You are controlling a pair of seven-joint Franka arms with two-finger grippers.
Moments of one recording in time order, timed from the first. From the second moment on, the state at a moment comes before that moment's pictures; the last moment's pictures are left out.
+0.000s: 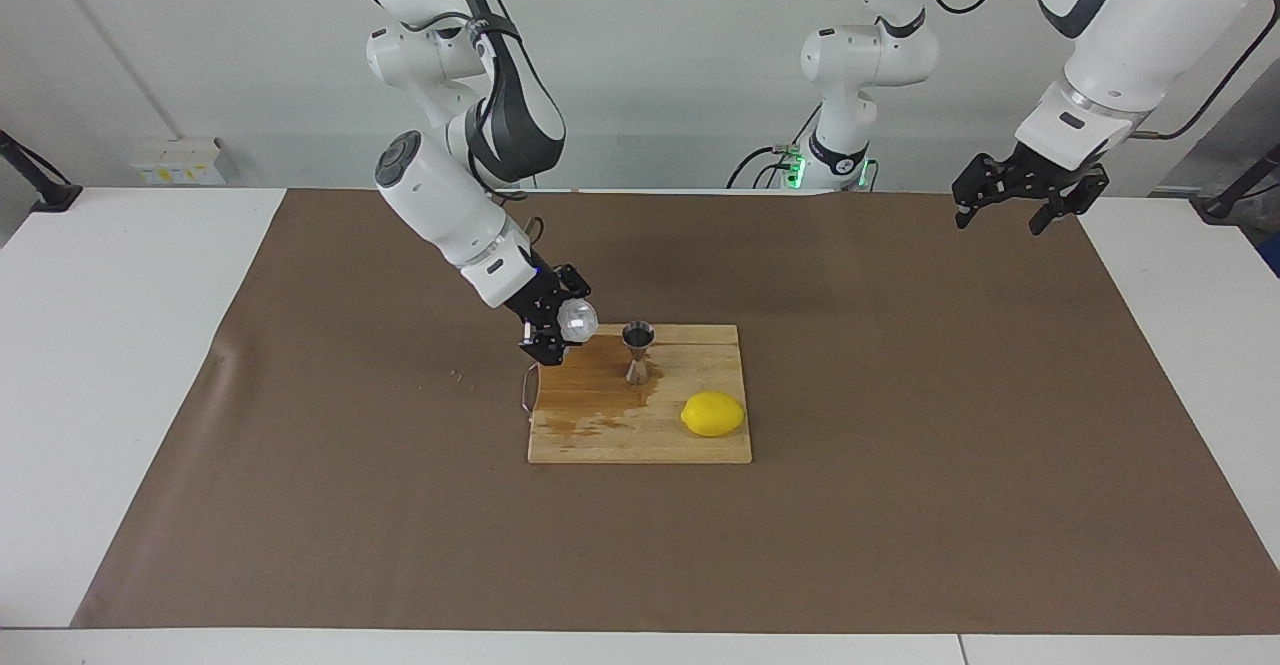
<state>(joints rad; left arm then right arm) -0.06 -0.04 0.00 -1.65 -0.02 1.57 0.10 0.31 0.16 0.05 -1.98 0.50 2.36 -1.32</state>
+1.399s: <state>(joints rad) -0.06 -0.04 0.00 -1.65 -0.02 1.57 0.10 0.42 0.16 0.05 -1.96 0.20 2.42 -1.17</state>
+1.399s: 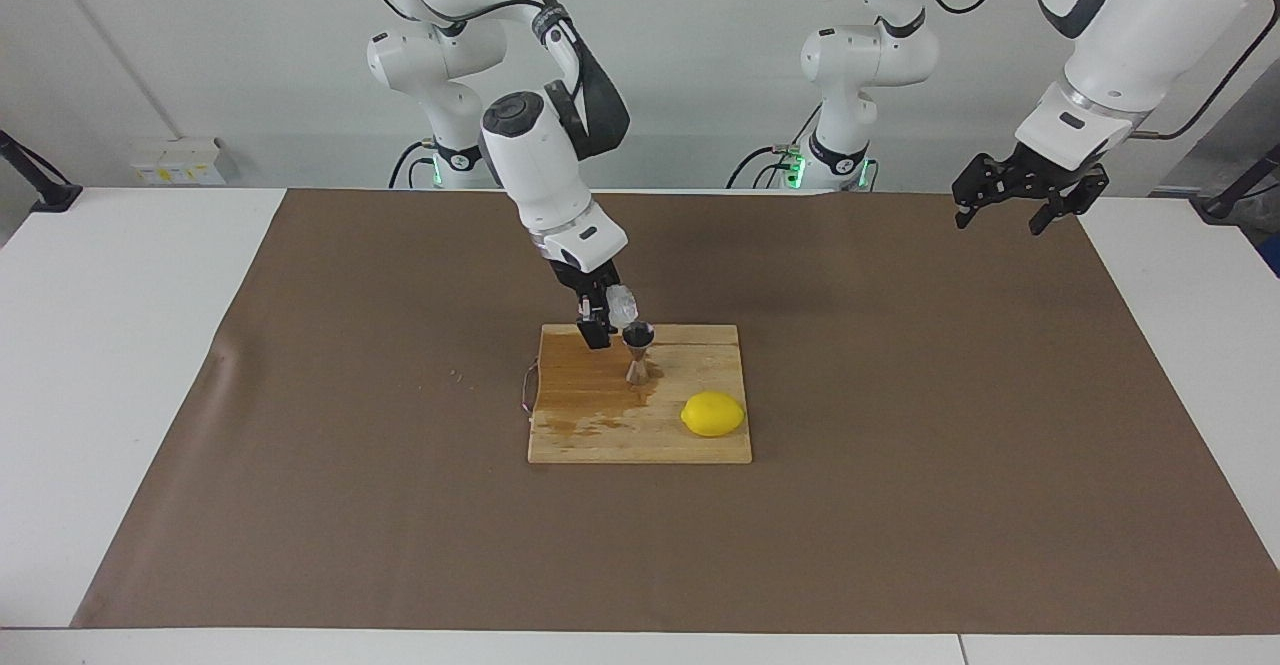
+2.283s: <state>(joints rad) -0.06 -0.04 0.00 -1.65 -0.02 1.57 0.10 0.42 0.16 0.05 -1.97 0.13 2.42 -1.17</state>
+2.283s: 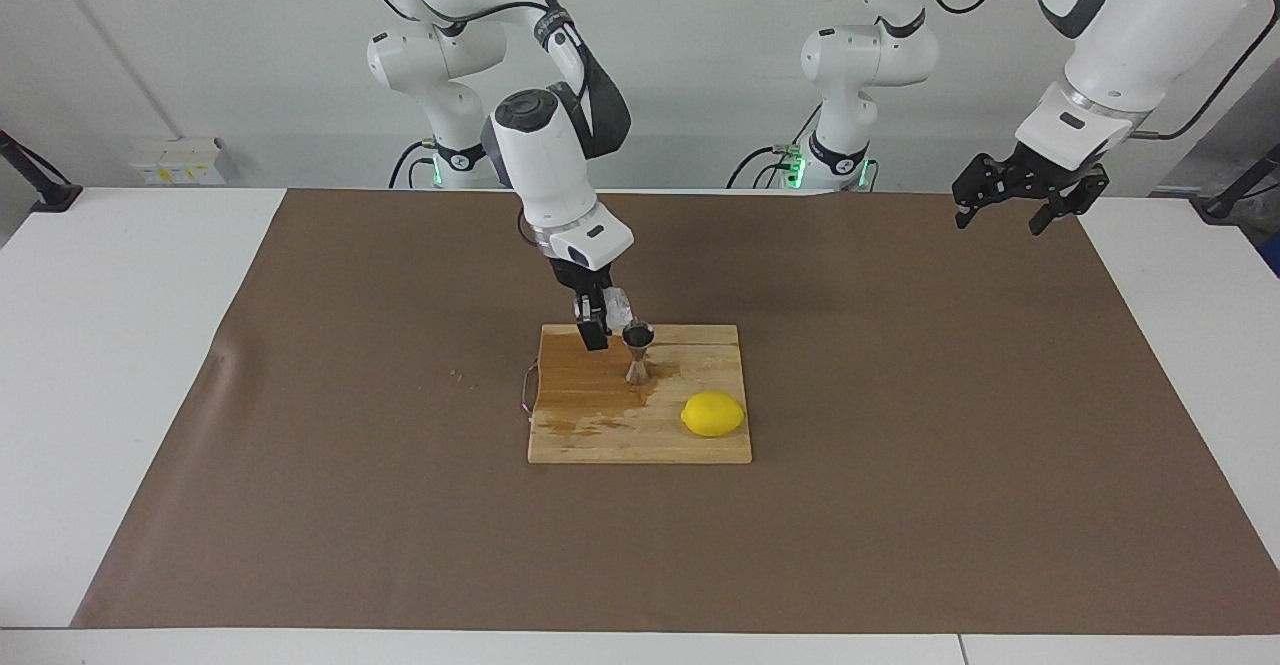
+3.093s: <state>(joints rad) -0.06 -0.04 0.00 -1.65 -0.02 1.57 0.10 0.44 0.17 0.05 -1.97 0.02 2.44 -1.13</state>
